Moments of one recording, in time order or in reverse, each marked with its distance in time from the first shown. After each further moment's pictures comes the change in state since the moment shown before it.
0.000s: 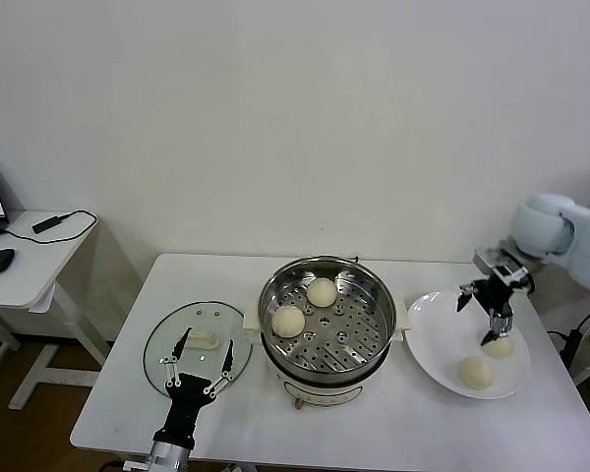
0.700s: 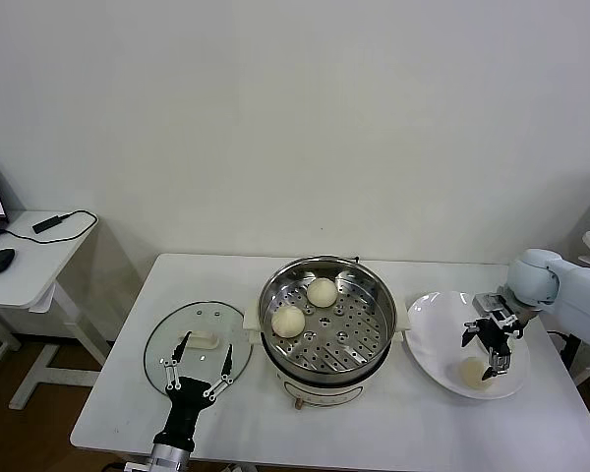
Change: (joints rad) left arm 0.000 -0.001 -0.004 0.023 0.002 -0.005 -0.001; right arm -0.301 0.021 0.188 -0.125 -0.085 0.014 0.074
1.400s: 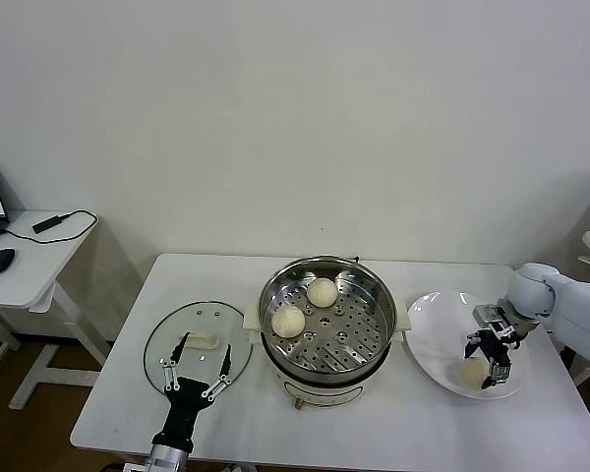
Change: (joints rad) left arm 0.000 0.000 -0.005 0.005 0.000 -0.007 -0.003; right arm -0.094 0.016 0.079 -0.059 -0.026 0.006 0.006
